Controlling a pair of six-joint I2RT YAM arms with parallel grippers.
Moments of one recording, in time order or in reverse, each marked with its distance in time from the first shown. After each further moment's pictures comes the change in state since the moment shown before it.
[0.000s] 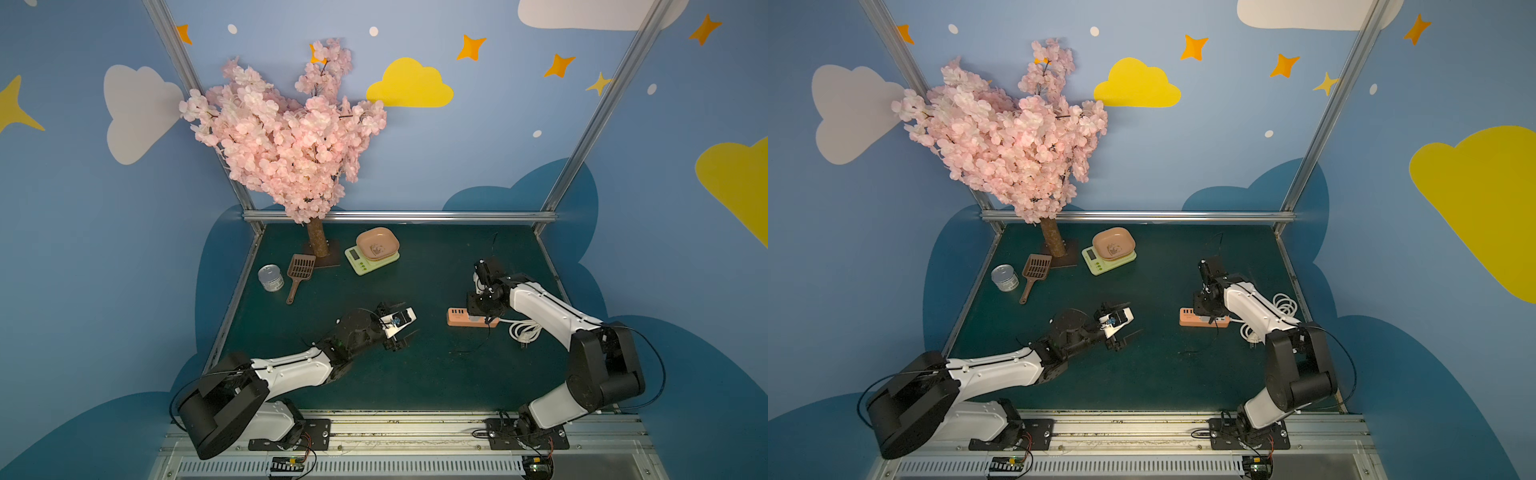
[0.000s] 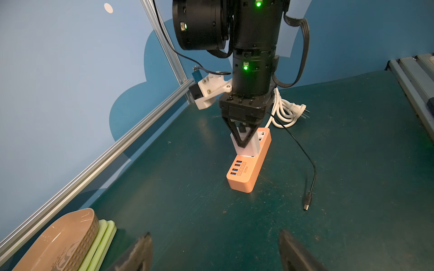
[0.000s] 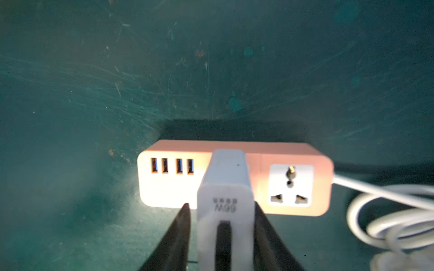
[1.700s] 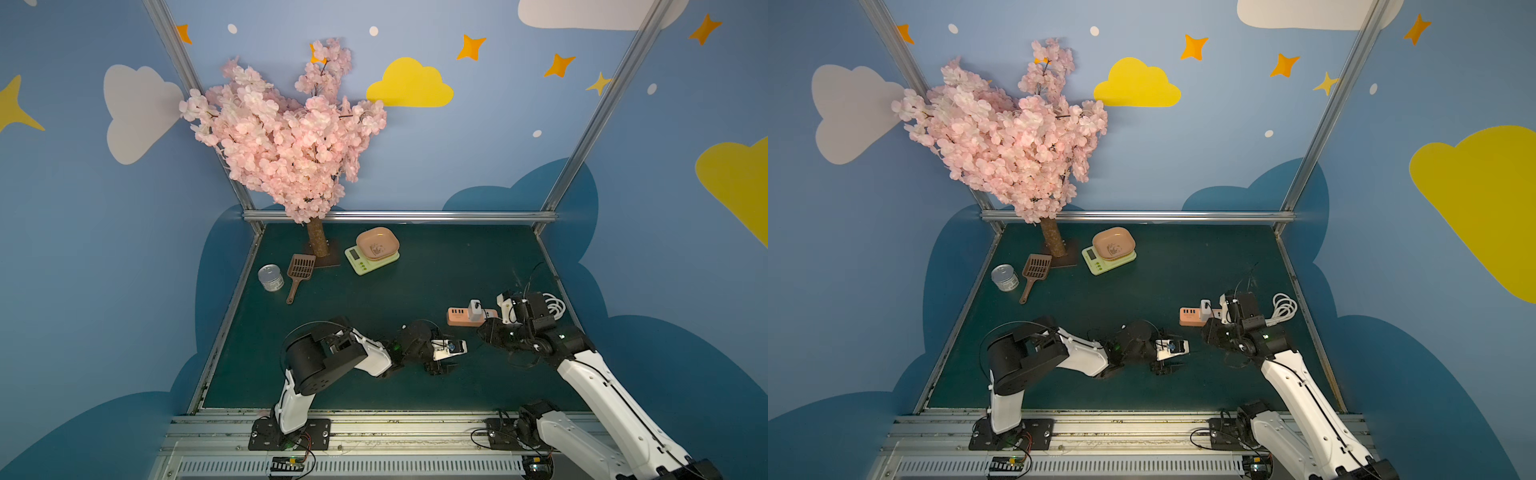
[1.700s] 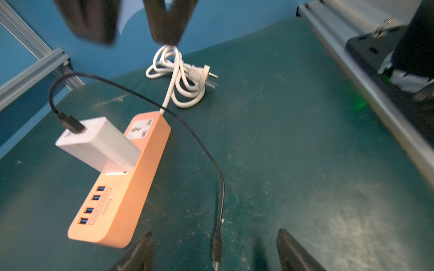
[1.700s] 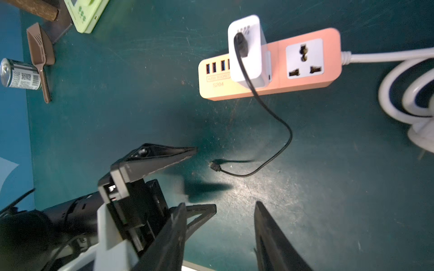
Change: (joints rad) left arm -0.236 0.661 0.356 0.052 0.068 0.031; right arm -0.024 -0.678 -0.295 -0.090 -0.181 0.192
